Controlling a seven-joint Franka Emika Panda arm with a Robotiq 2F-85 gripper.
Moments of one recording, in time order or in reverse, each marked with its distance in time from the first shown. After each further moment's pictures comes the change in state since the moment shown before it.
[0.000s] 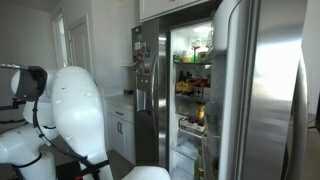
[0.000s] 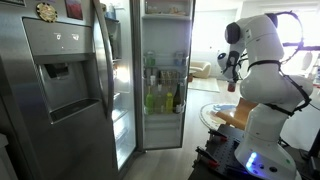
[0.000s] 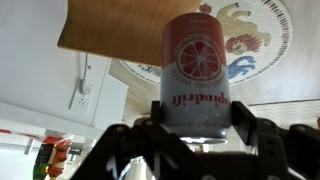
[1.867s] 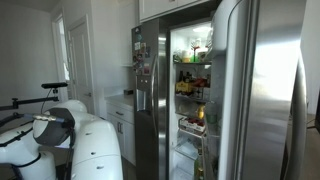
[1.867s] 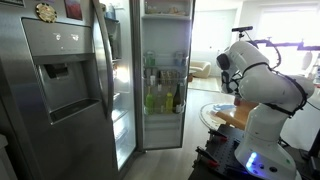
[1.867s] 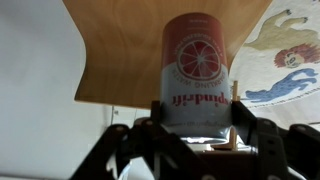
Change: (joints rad) arm -0.051 0.492 -0.117 0.327 0.569 0.008 -0.211
